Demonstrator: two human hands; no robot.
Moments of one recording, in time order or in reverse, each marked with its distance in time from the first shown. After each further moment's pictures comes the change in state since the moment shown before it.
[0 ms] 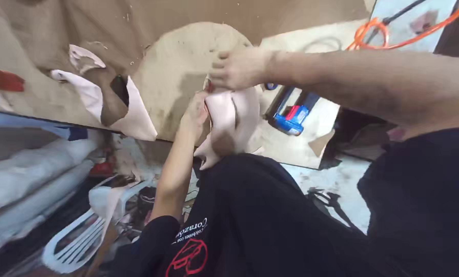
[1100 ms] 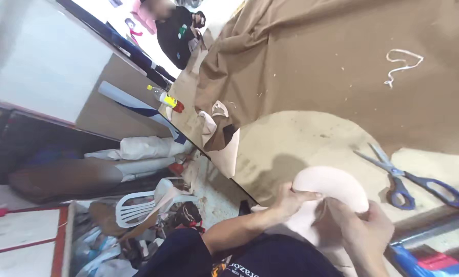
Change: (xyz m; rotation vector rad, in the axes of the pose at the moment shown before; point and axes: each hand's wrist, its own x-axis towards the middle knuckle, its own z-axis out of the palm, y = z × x) left_hand -0.060 -0.024 0.043 0.142 0.317 0.105; right_hand -0.021 -0.151 0.055 1.103 0.932 1.552
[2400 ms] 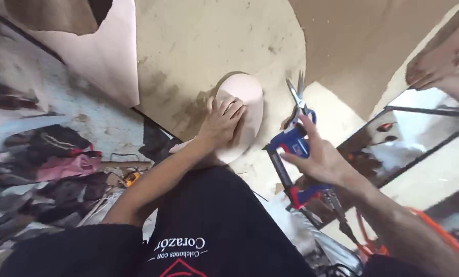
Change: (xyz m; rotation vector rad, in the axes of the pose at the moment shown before) left_hand 0.079 -0.078 -0.033 1.128 -0.082 0.642; right_hand 0.094 -0.096 -0.060 -1.122 -0.906 0.148
